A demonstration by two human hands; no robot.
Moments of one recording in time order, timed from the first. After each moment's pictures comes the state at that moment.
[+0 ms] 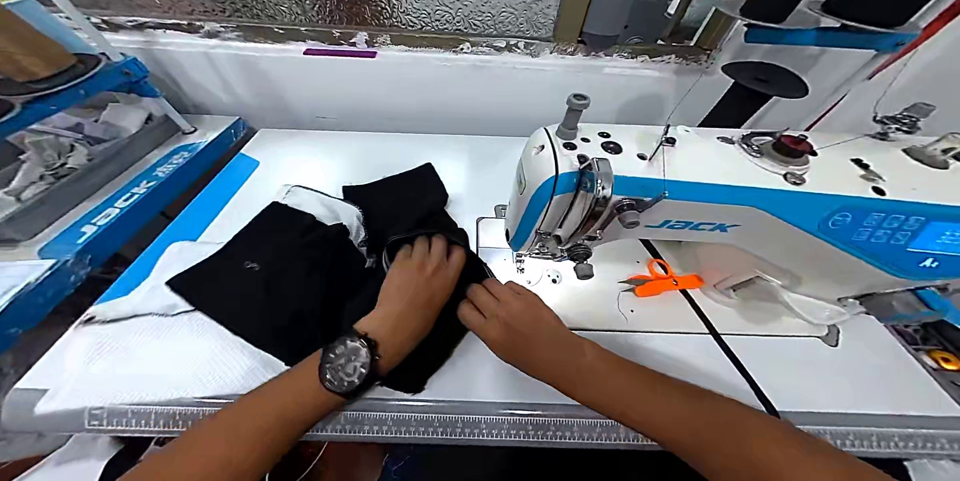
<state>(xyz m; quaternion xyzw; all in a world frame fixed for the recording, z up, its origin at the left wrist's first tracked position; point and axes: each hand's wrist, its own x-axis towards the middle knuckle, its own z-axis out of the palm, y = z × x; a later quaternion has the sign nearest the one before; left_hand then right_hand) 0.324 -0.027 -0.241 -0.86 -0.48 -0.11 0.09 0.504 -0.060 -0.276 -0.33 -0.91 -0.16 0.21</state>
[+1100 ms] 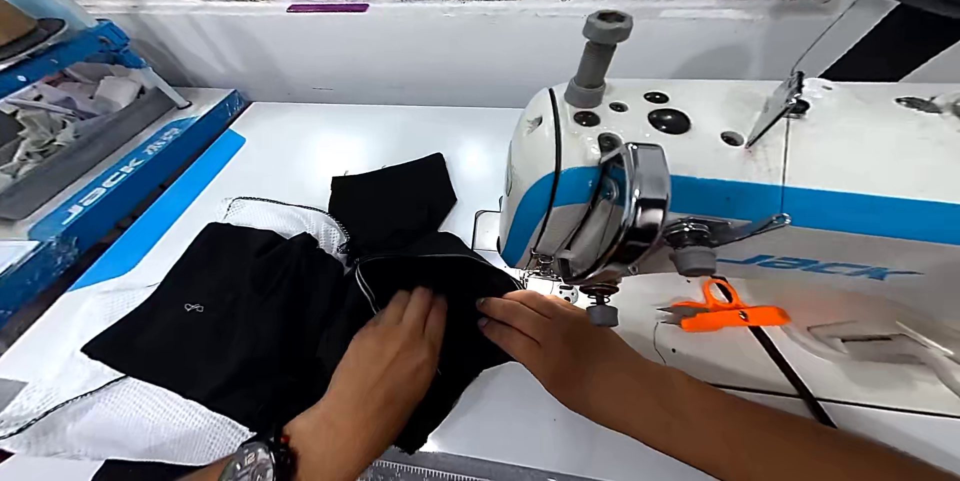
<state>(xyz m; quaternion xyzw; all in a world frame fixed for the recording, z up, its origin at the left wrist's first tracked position) 0.327 -0.064 -0.278 -0.86 -0.46 -0.14 0.16 0.571 -0.047 -0.289 -0.27 -0.94 -0.03 0.22</state>
